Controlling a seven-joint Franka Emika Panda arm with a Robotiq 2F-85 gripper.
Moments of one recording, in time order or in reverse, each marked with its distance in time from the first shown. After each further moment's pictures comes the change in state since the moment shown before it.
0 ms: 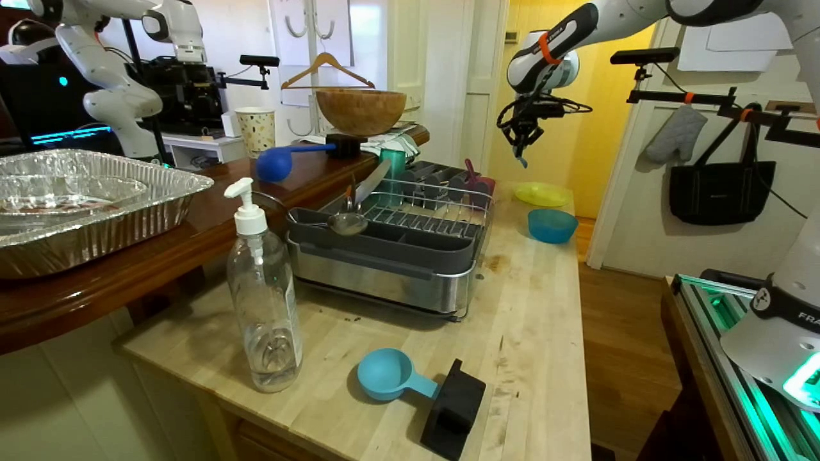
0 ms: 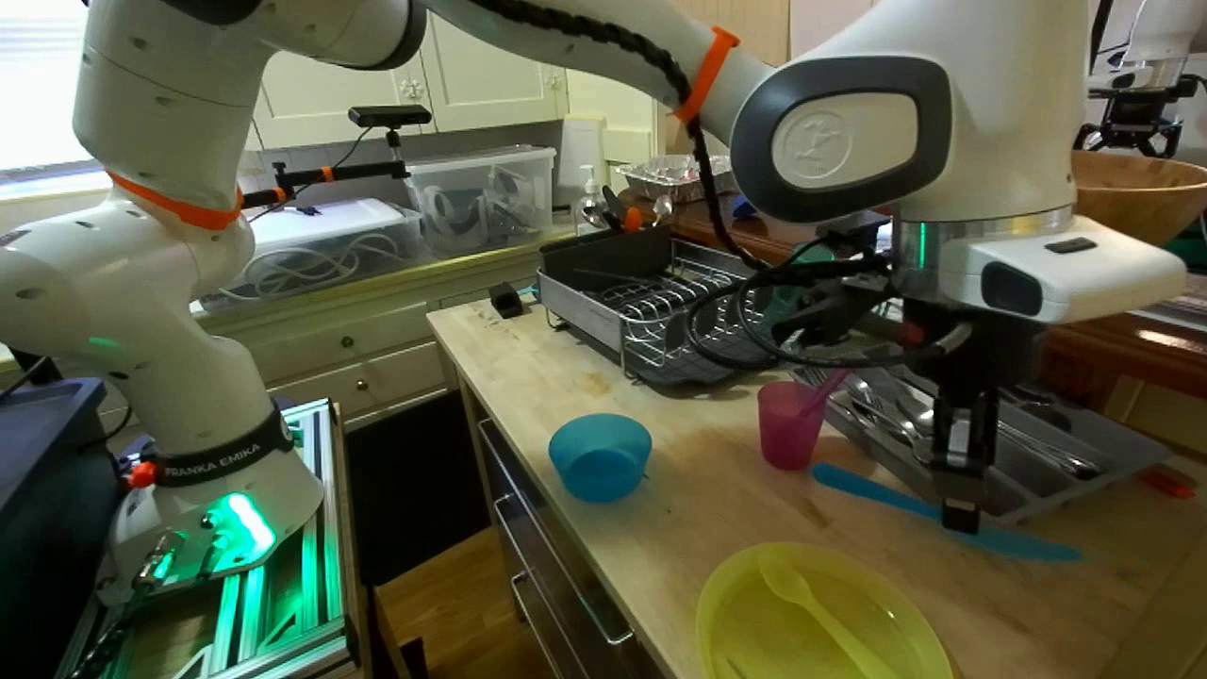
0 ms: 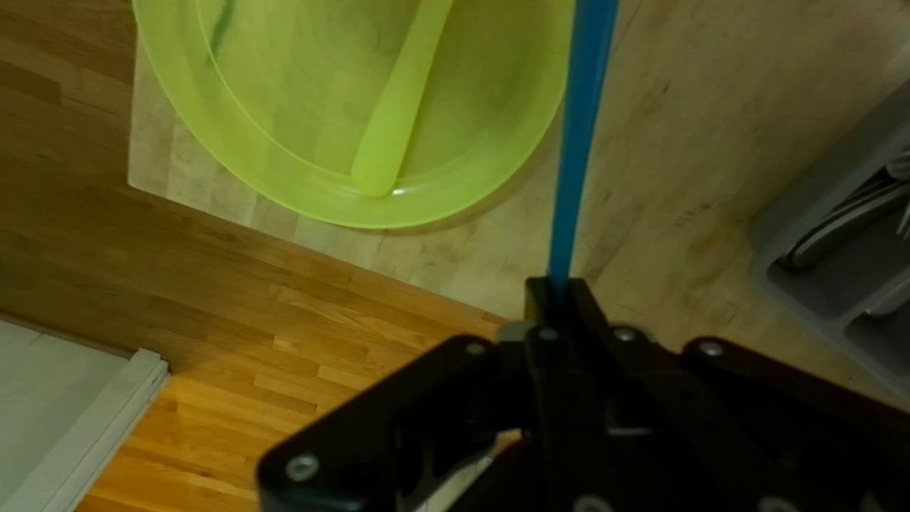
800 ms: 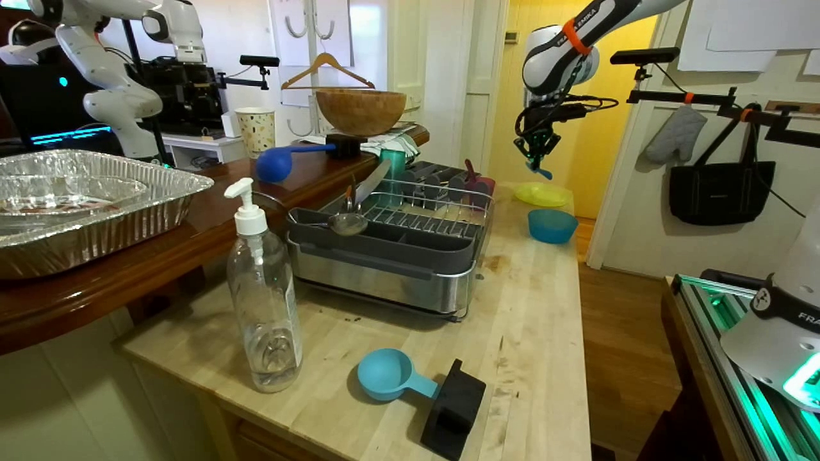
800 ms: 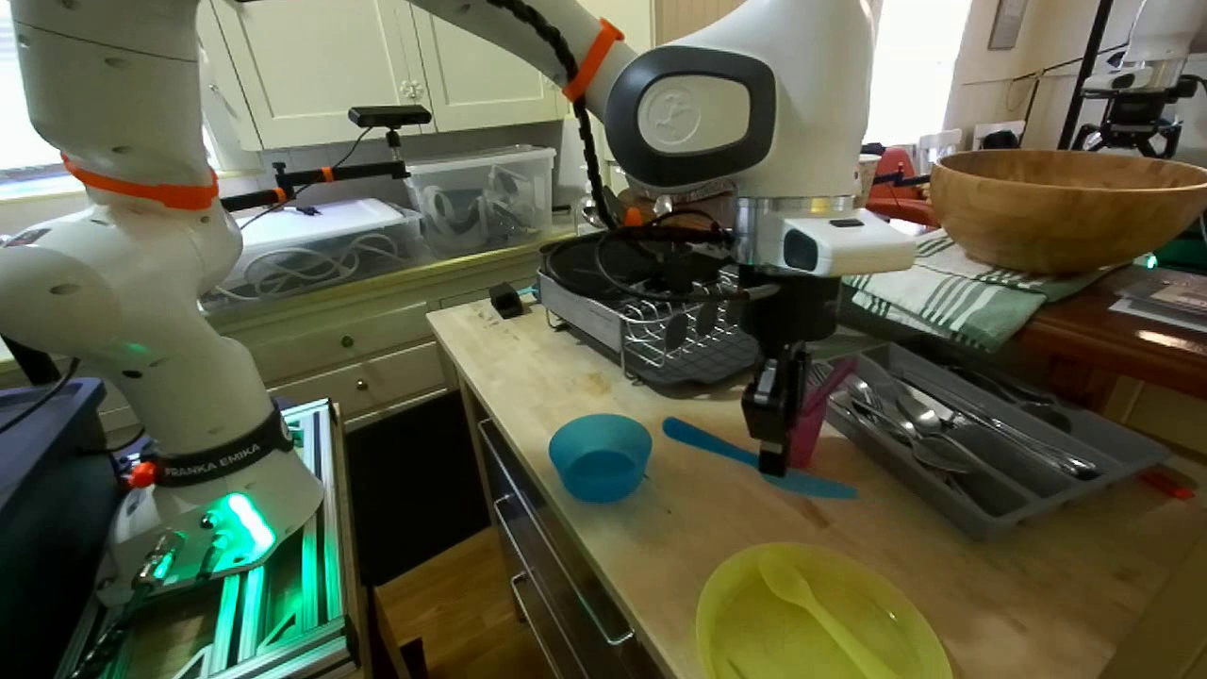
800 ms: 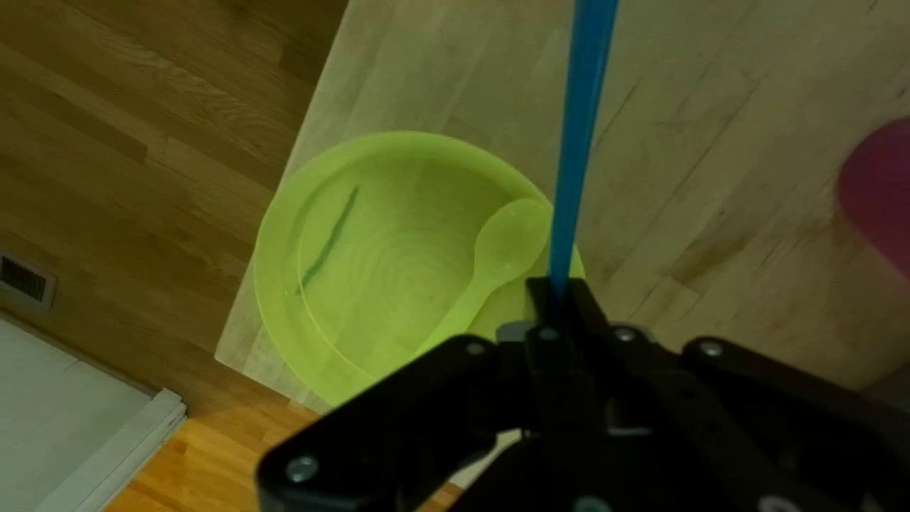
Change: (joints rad) arm 0.158 -0.276 -0.033 -0.394 -0.176 -0.024 0.068
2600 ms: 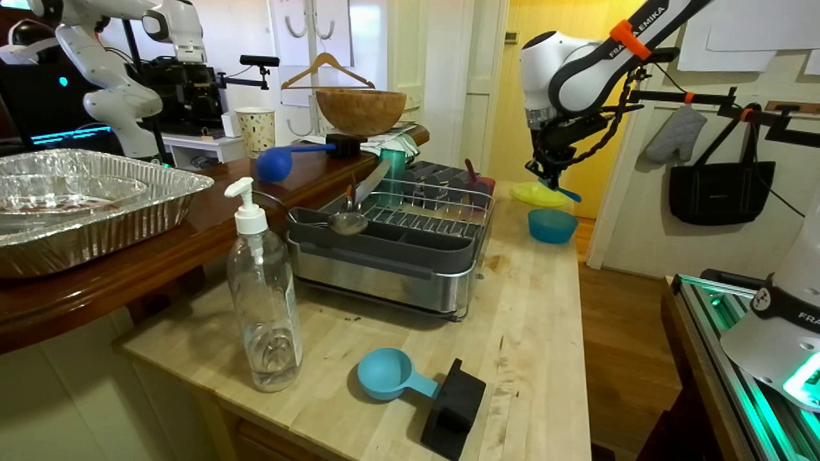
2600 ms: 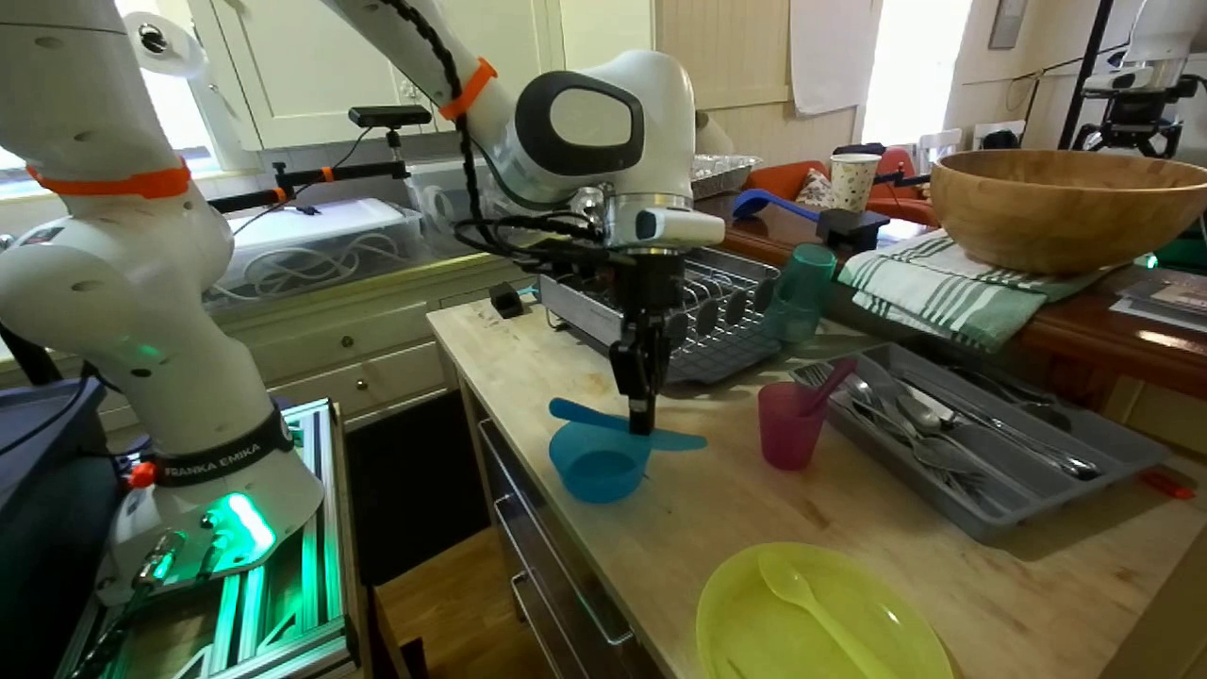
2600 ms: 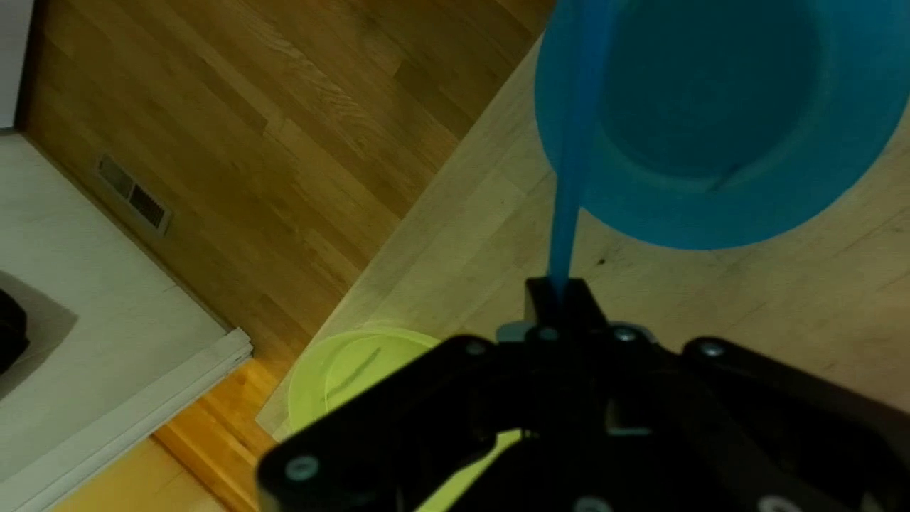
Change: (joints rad) arm 0.101 -0.261 0.126 -0.372 -0.411 -0.021 0.322
